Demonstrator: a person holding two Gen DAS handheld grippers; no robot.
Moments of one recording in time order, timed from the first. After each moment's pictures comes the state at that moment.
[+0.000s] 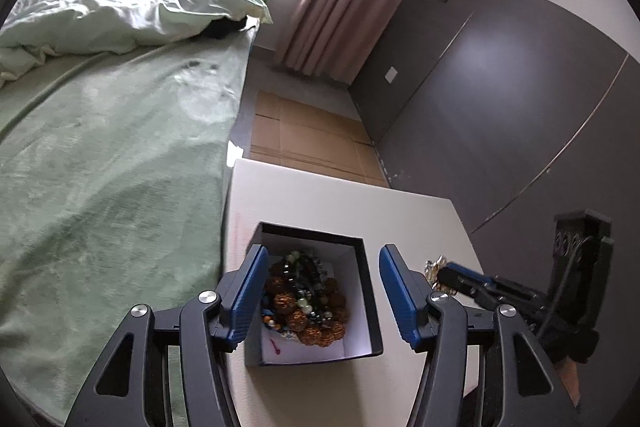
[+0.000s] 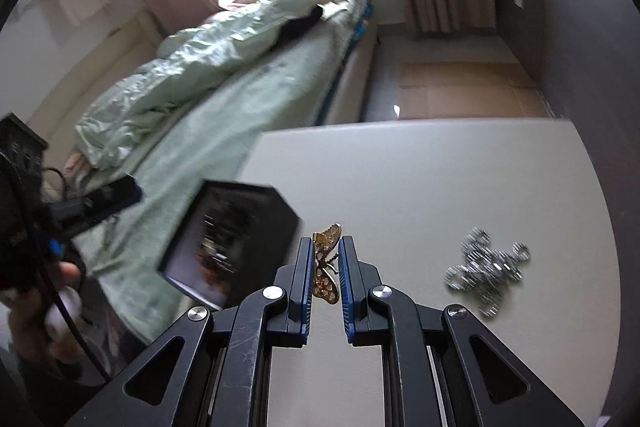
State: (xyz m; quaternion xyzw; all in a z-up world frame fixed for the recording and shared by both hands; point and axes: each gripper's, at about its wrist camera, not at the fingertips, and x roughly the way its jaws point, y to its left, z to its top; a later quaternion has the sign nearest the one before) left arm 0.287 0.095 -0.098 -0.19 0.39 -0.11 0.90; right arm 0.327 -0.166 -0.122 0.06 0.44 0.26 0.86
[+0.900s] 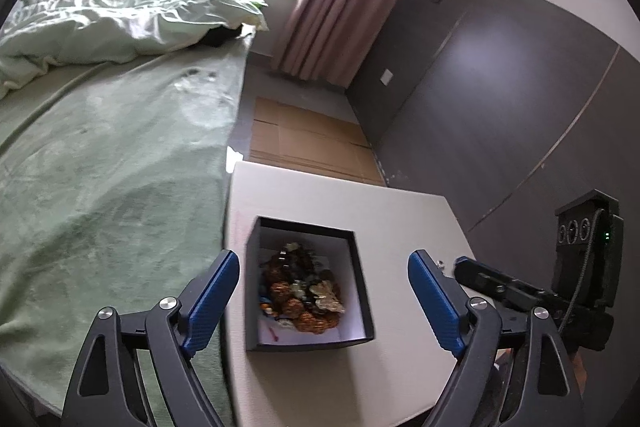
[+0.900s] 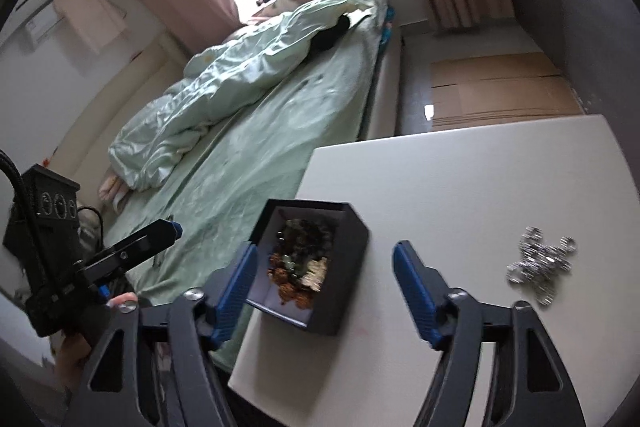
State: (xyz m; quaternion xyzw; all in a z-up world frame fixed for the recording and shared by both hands) left arm 0.271 0.085 -0.087 -0.18 0.38 -0.12 0.90; right arm 0.315 -0.161 -0.107 0.13 0.43 0.29 0.84
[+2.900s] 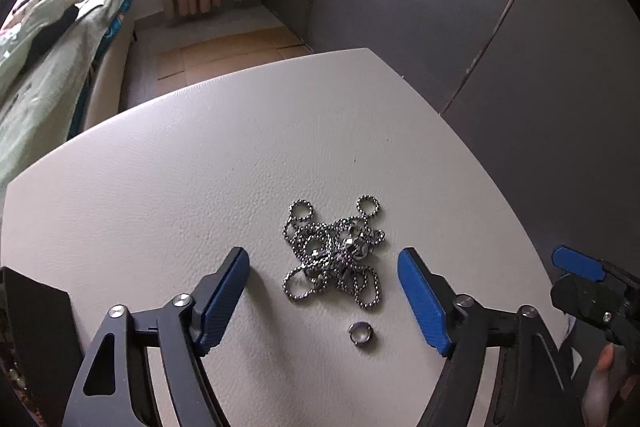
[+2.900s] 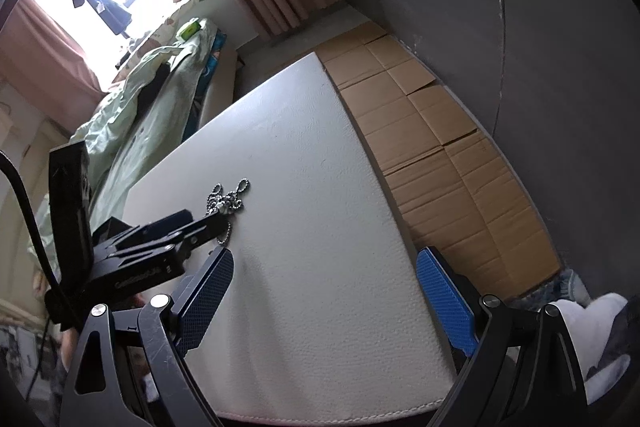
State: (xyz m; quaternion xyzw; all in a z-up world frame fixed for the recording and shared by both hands) left arm 0.370 -0.164 -0.197 0.03 0.49 -0.21 0.85; right arm 0.284 -0.375 -0.173 0.21 0.47 0.06 0.86
